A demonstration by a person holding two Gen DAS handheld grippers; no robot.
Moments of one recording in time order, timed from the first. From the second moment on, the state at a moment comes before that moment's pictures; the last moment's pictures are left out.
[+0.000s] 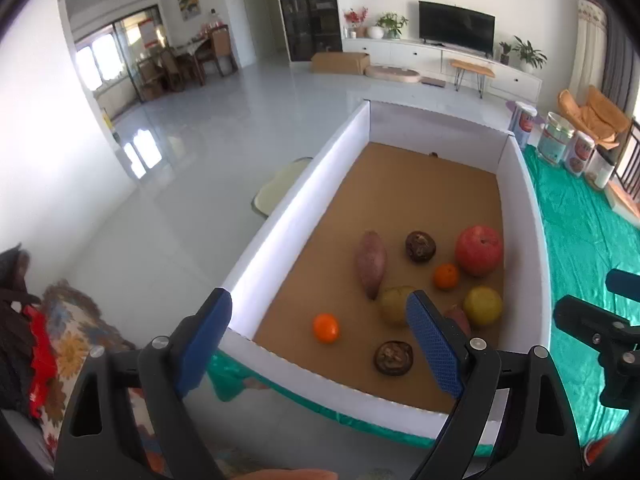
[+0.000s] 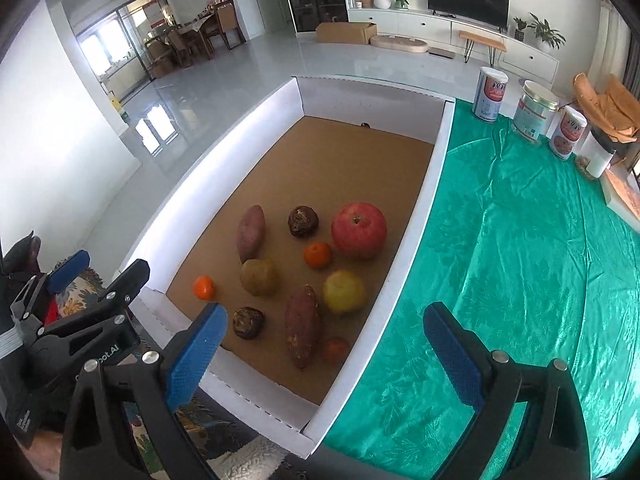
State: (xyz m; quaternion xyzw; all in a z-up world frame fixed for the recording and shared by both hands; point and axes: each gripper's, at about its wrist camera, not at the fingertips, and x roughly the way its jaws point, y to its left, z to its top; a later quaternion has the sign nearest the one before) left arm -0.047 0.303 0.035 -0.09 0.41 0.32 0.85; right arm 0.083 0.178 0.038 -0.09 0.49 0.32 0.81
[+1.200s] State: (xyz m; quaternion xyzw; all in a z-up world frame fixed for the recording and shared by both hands) left arm -0.057 0.318 0.037 -0.10 0.42 0.31 0.84; right arm 0.063 0.205 0.051 -0.11 0.49 0.33 0.80
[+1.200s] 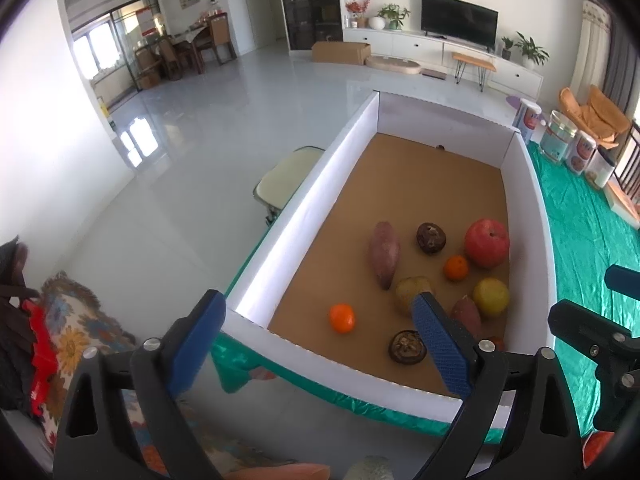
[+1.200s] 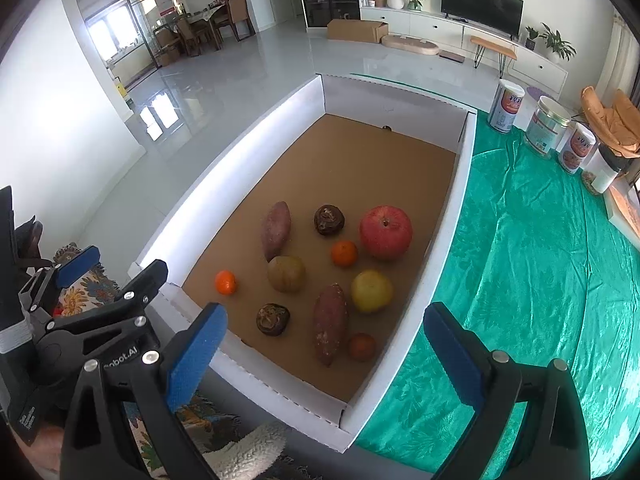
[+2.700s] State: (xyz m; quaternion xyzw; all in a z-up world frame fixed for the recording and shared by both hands) left arm -0.046 0.336 0.030 -0.12 0.44 0.30 0.84; right arm 0.066 0.216 0.041 -0.13 0.50 0.31 0.80
